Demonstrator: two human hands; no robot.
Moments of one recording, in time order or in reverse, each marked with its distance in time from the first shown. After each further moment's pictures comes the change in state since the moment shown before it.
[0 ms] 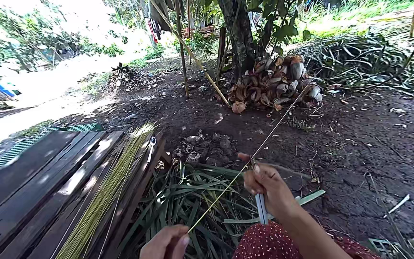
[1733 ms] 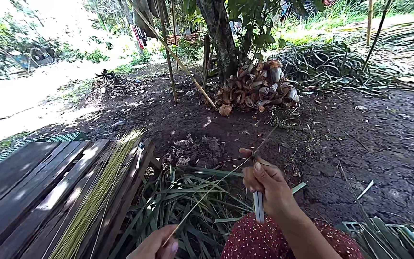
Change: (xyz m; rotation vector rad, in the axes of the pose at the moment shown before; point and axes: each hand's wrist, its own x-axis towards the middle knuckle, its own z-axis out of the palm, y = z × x) left_hand 0.001 0.033 -0.019 0.108 -0.105 0.108; right_hand -0.025 -0.033 0.009 -0.054 0.141 -0.130
